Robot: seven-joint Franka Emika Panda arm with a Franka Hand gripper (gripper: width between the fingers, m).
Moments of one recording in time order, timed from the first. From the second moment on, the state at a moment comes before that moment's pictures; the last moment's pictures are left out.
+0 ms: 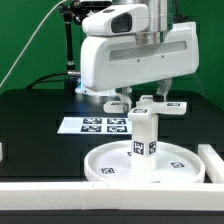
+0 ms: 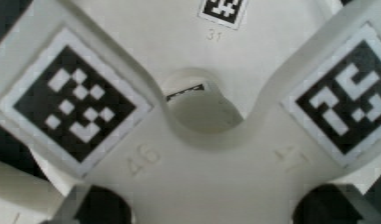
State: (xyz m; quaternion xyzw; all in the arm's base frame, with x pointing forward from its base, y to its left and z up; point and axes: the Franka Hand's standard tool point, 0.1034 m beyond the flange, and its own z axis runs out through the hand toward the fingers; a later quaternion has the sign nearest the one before) arm 0.564 0.030 0.106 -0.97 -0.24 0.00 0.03
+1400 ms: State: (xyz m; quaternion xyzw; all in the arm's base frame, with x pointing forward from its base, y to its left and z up) arm 0.565 0.037 0.105 -0.94 0.33 0.02 0.06
